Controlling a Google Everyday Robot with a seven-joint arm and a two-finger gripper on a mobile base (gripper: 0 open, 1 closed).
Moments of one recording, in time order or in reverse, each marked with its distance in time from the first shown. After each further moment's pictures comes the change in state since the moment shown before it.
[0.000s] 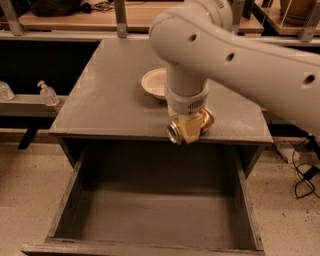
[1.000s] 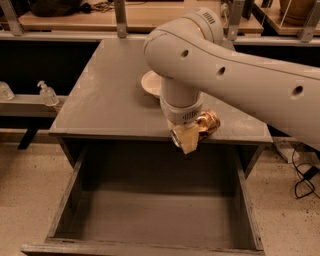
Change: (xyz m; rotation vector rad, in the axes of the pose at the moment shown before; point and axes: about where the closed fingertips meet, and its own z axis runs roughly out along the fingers) arm -0.014 0.009 0.019 -0.020 0.003 -0.009
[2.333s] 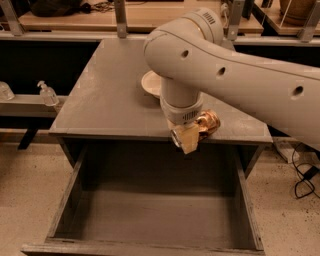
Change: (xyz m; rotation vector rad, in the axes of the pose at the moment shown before) arm 0.000 0.000 0.001 0.000 0.000 0.000
